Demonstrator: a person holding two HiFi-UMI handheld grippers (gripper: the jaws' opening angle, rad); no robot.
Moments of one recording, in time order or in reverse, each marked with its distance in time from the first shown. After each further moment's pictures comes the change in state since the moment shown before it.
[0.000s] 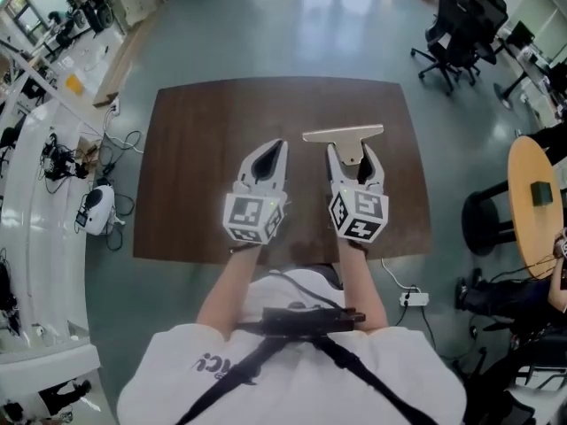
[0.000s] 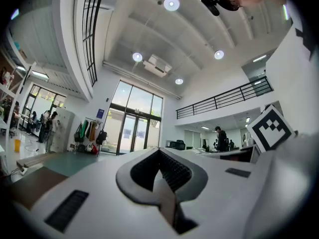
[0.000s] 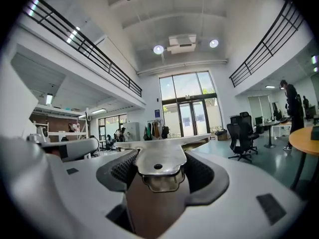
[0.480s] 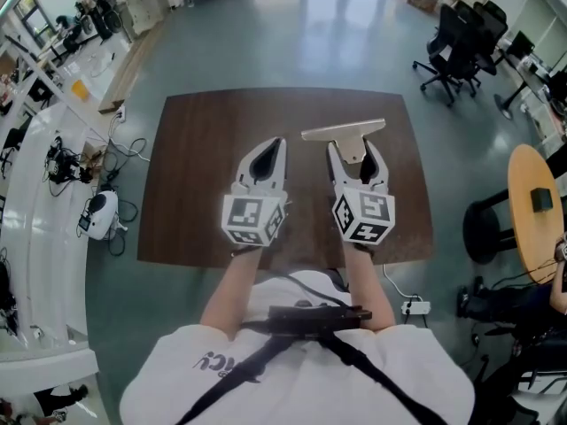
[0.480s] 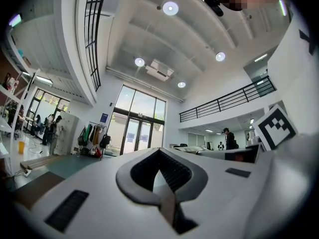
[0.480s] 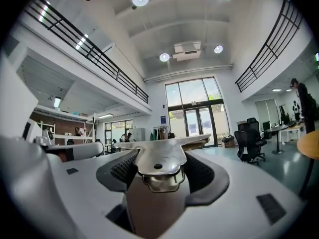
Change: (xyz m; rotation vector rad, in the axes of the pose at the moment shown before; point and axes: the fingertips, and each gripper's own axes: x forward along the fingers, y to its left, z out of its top) left arm -0.023 0.020 0.044 0.003 -0.049 0.050; right arm -0.009 0.042 0.047 -0.034 -0.083 0.073
